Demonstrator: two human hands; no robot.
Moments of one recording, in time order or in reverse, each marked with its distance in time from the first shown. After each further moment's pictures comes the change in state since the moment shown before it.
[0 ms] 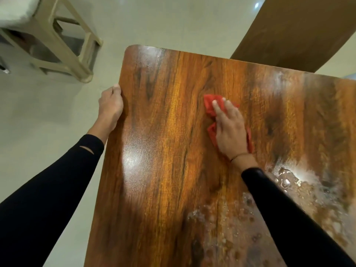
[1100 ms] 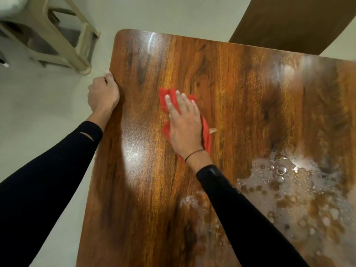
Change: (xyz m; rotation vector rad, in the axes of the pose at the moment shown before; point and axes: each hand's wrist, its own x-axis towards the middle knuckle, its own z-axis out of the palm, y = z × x) left_hand -0.021 0.008 0.005 0.278 0.213 0.007; right_hand -0.026 -0.098 0.036 -0.025 -0.046 -0.090
